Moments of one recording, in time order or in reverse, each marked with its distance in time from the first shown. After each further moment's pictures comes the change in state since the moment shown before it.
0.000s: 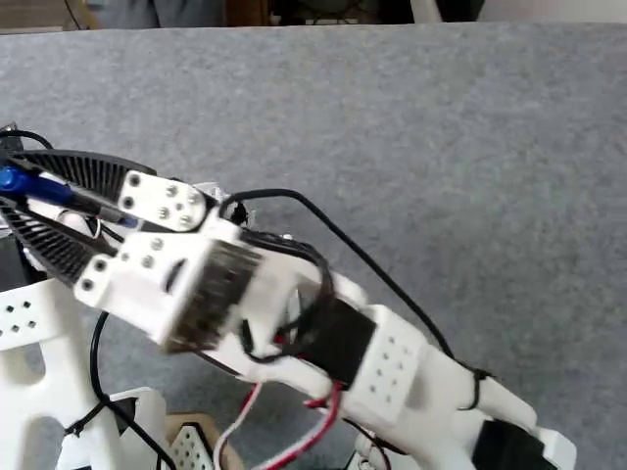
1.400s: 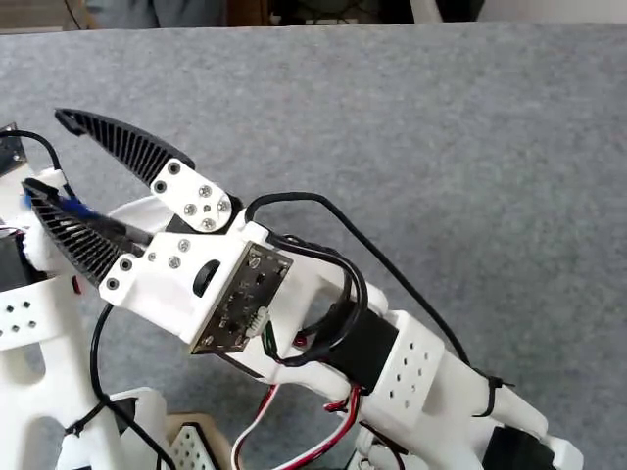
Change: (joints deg) left arm 0.0 0.0 0.0 0.0 0.0; right arm 1.6 -3.1 3.0 1.6 0.0
